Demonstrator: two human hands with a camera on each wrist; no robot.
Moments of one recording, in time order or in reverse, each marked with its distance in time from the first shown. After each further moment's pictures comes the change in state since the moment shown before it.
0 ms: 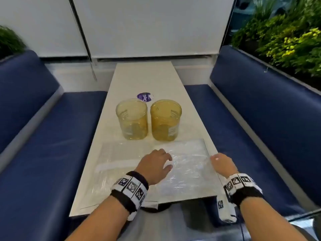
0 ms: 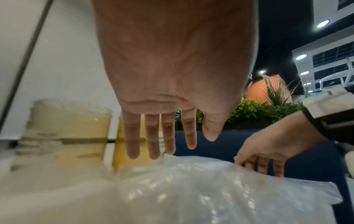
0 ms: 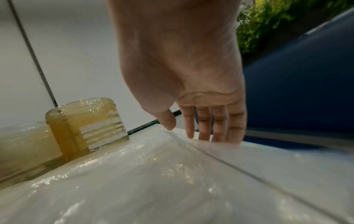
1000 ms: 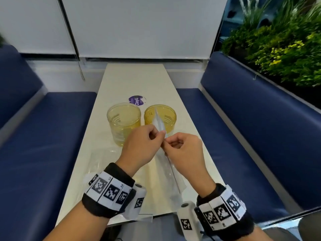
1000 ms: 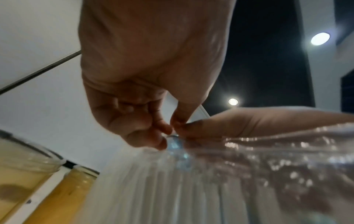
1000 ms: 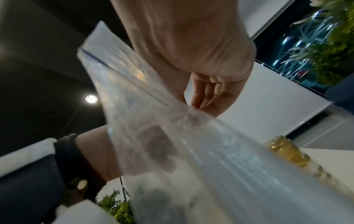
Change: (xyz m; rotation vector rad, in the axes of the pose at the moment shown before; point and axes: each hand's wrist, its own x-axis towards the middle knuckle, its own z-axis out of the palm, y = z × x) left_hand 0.006 0.025 -0.109 -0.583 0.440 -0.126; right_hand -0.144 -0.186 -0.047 0.582 0.171 -0.509
